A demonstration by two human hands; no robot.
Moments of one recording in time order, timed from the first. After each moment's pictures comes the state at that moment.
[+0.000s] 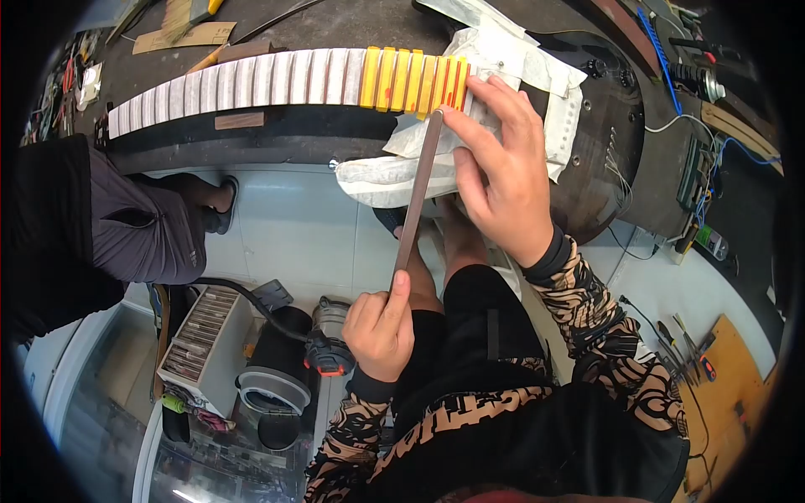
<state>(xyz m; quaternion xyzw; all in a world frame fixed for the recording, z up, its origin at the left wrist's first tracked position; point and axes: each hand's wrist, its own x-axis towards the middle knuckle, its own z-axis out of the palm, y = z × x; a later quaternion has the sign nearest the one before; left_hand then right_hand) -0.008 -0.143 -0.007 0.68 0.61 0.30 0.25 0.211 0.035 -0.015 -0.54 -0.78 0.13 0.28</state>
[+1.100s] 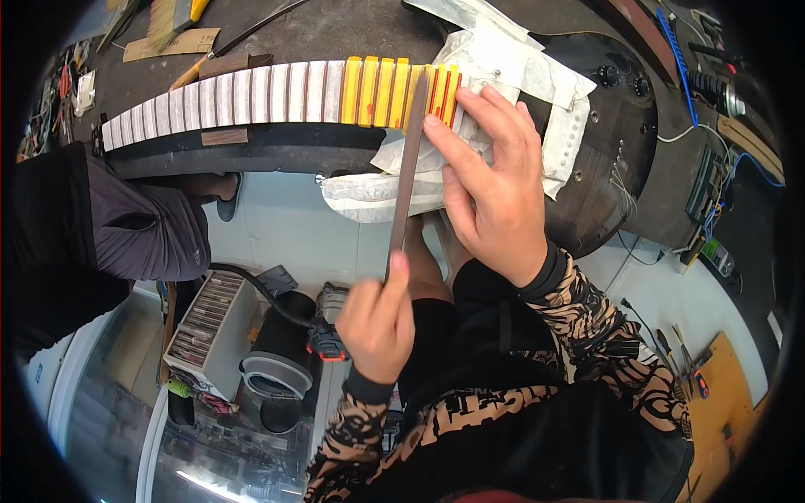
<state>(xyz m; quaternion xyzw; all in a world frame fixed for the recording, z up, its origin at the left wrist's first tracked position) 0.016 -0.094 0.017 0.67 0.65 0.25 0.27 0.213 0.038 -0.015 -0.55 -0.78 0.16 0.26</state>
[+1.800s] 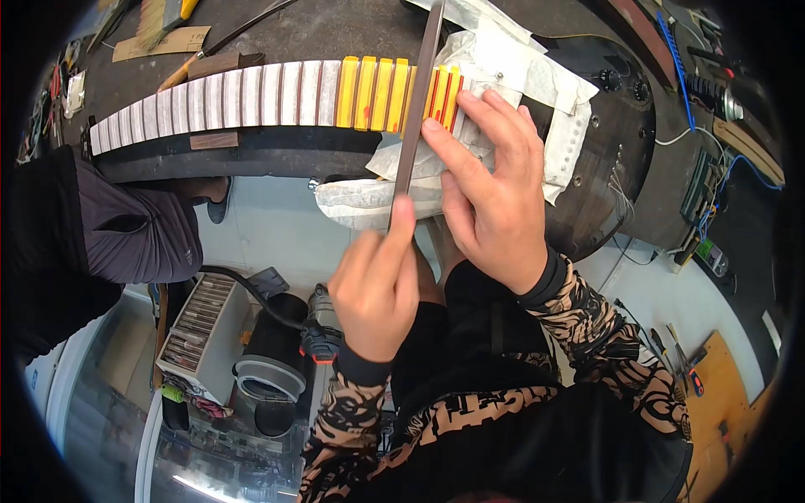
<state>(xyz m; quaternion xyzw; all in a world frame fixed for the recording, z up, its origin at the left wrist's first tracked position) 0.027 -0.035 0.004 0.65 0.64 0.30 0.29 0.212 0.038 -0.012 -0.55 -0.78 0.16 0.25</state>
